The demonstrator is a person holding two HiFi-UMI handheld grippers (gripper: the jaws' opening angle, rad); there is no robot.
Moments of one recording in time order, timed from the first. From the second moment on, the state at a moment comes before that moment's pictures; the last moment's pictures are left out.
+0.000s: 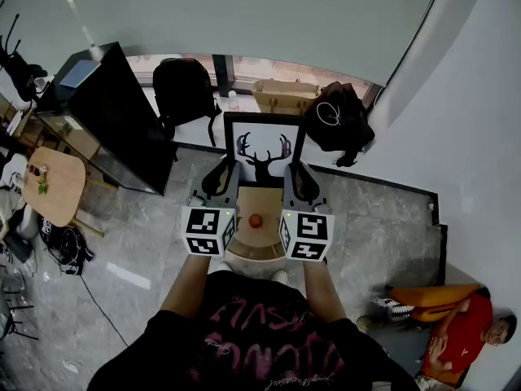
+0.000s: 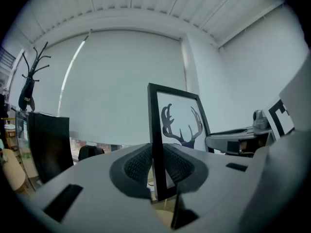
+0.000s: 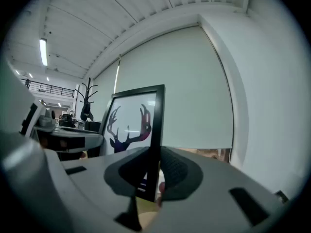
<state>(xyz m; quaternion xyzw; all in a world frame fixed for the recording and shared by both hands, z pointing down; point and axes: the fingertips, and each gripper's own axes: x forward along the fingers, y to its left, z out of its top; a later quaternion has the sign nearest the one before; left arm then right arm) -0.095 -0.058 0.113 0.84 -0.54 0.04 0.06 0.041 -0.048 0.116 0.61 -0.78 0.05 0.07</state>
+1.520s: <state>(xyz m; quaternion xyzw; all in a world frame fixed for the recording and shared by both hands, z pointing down) -0.093 -0.077 0.154 0.84 -0.54 0.07 0.08 0.043 -0.068 0.162 0.61 -0.78 0.08 0.09</state>
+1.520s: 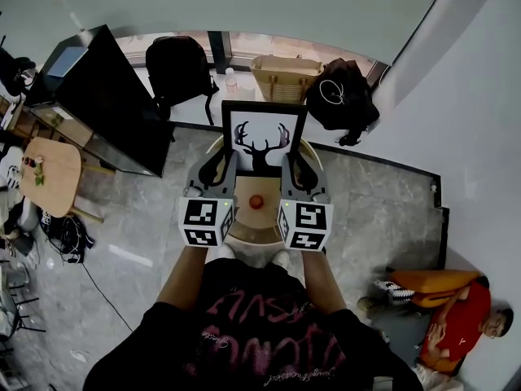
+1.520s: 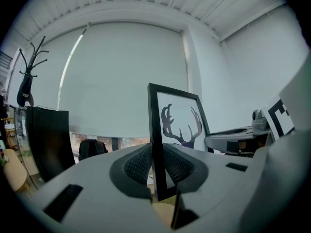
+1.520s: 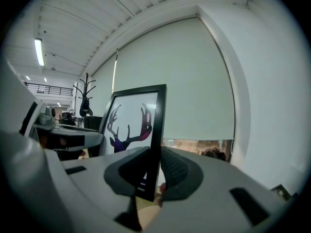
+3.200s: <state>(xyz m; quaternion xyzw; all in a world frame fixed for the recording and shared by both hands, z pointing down) -0.087 -0.043 0.231 0.82 -0.55 0.12 0.14 0.049 -0.038 0.240 0.59 -0.78 0.15 0.14</state>
